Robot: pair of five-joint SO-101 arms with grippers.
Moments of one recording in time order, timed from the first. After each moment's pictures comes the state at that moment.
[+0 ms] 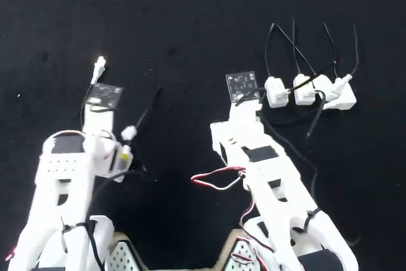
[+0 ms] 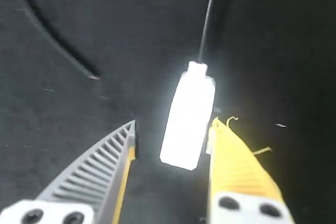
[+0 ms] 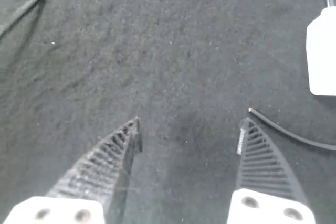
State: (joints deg) left arm -7.7 -42.8 60.5 62.6 -16.7; right arm -13.6 -34.0 72.4 21.2 -4.8
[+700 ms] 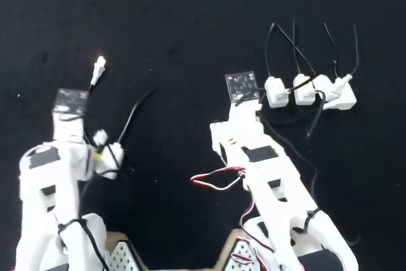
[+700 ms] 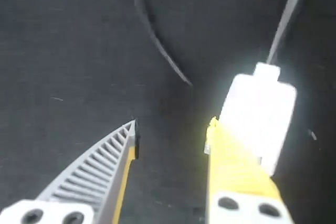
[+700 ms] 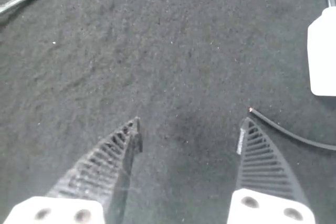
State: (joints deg) left arm -24.4 -43.3 68.3 48.5 -27.6; right arm -13.7 -34.0 72.4 21.2 -4.8
